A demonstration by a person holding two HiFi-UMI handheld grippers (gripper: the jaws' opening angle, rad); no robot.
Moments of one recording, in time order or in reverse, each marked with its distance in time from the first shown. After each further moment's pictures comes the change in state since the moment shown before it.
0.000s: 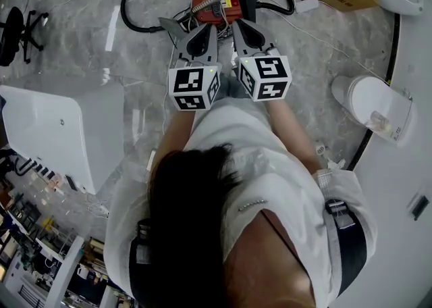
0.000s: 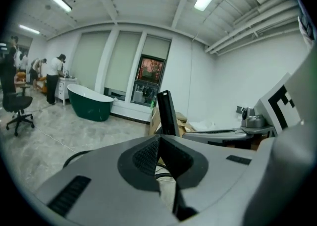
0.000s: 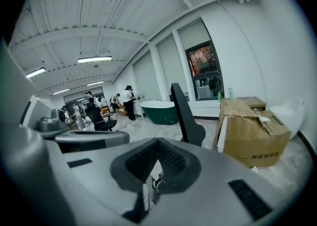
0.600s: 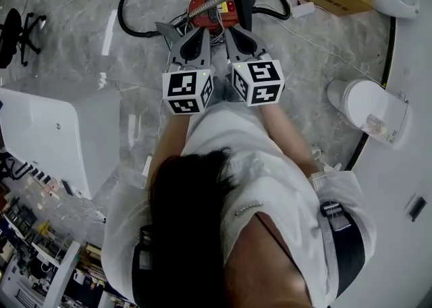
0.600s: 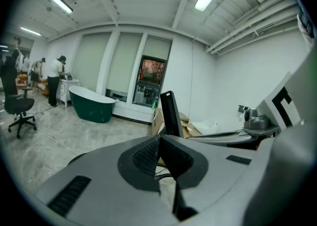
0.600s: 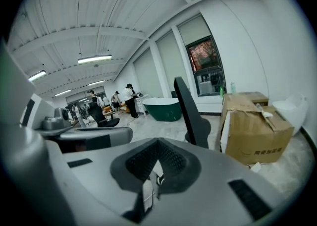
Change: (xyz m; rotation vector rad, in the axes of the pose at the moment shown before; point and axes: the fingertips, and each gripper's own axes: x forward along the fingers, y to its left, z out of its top) left arm -0.004 0.010 -0.002 0.001 -0.004 0.020; right arm 0.004 0.011 -0.009 -0.005 0.035 0.022
